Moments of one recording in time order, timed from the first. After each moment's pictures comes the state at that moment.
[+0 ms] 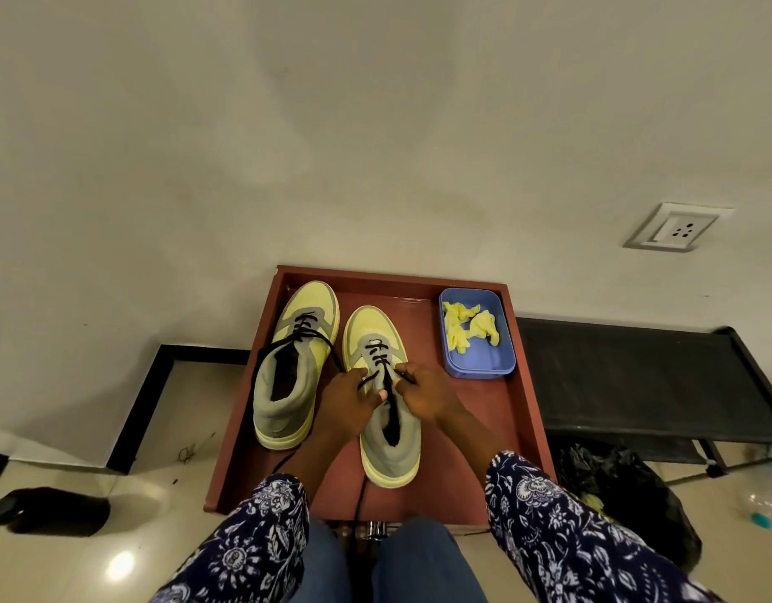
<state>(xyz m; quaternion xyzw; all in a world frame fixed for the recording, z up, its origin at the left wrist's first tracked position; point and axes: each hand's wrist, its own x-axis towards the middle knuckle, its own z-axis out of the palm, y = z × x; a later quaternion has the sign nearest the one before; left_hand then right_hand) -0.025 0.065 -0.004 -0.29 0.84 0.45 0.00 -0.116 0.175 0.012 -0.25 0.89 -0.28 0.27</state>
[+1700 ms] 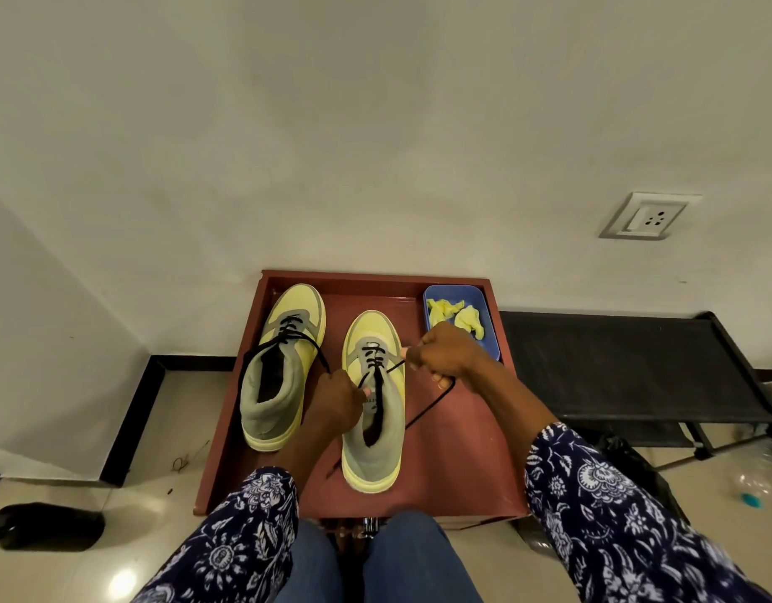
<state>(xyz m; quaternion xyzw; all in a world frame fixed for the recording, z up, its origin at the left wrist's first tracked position) -0.031 0.070 0.019 -0.26 0.92 0.29 0.09 -0.140 0.196 0.102 -0.17 0.89 -0.28 0.33</state>
